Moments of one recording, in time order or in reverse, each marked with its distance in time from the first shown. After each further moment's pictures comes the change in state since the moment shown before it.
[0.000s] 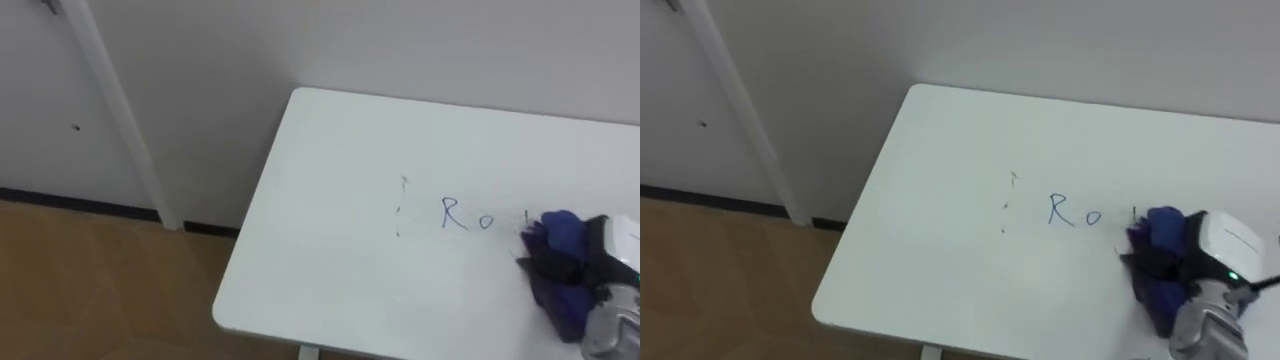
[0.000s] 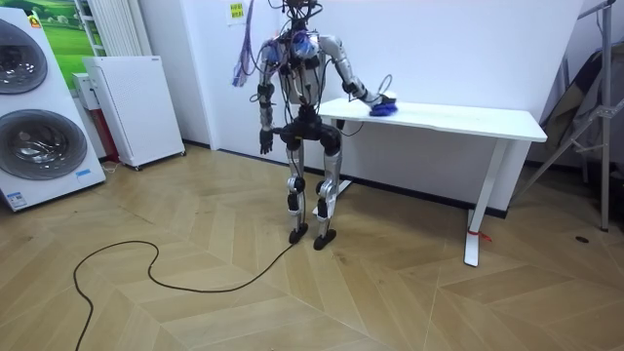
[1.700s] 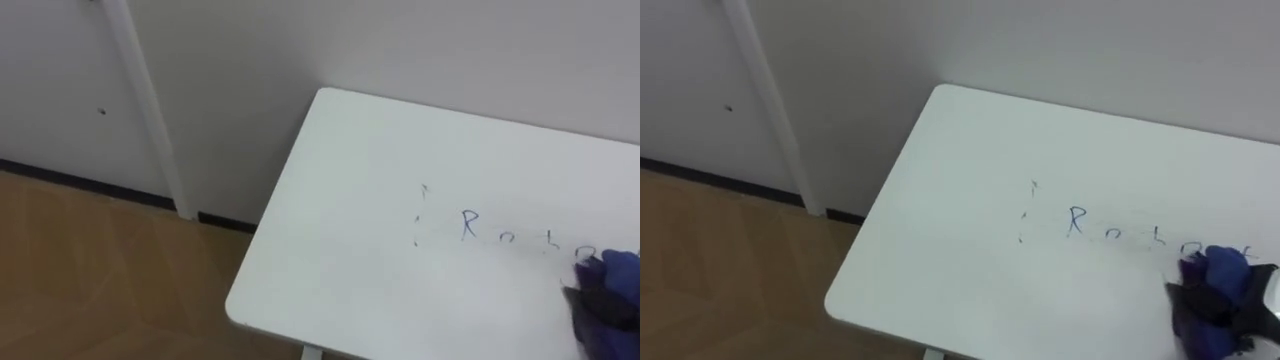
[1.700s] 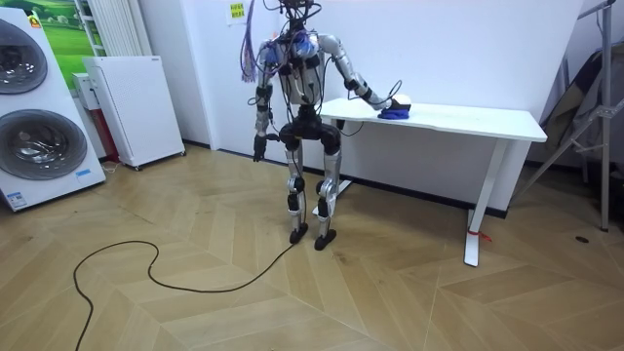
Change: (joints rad) left arm 0.069 -0.007 0.063 0.054 -0.002 0.002 0.044; right arm 0.092 -0.087 -0.261 0.315 0.293 -0.131 -0.136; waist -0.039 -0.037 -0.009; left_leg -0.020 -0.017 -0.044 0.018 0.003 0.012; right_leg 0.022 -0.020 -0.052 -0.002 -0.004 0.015
